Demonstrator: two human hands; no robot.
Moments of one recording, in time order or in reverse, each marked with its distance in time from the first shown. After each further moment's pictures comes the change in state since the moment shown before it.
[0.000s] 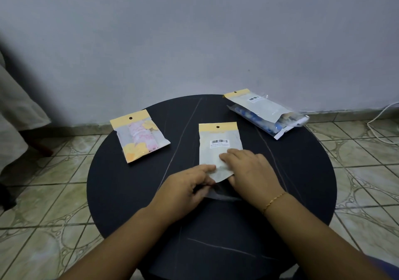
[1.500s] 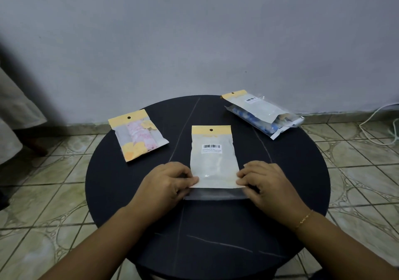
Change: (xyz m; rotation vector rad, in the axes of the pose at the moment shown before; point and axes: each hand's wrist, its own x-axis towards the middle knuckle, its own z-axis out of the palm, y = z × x) left_hand -0.009 -0.020 -0.027 0.359 0.026 0.216; right_hand -0.044 0.035 0.002 0.259 0.219 -0.170
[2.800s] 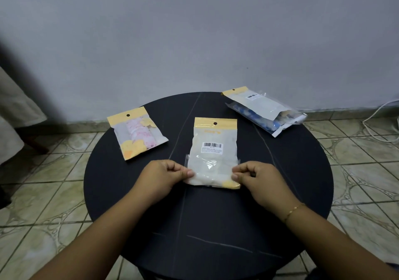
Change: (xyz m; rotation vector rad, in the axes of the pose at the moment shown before) left_hand 0.028 0.019 -0.021 -0.671 -0.131 -1.061; right_hand 0.023 -0.023 -0.001 0.519 -0.198 0.758
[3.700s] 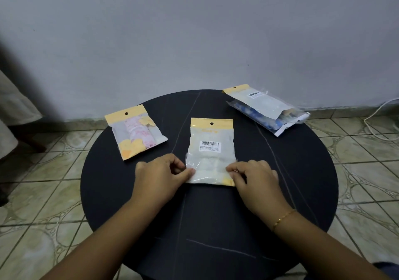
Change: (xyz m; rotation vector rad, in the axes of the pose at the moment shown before) left_hand 0.004 -0.006 0.008 0.426 0.270 0.206; right_hand -0.002 -0.012 0.016 -0.488 0.111 -0.140
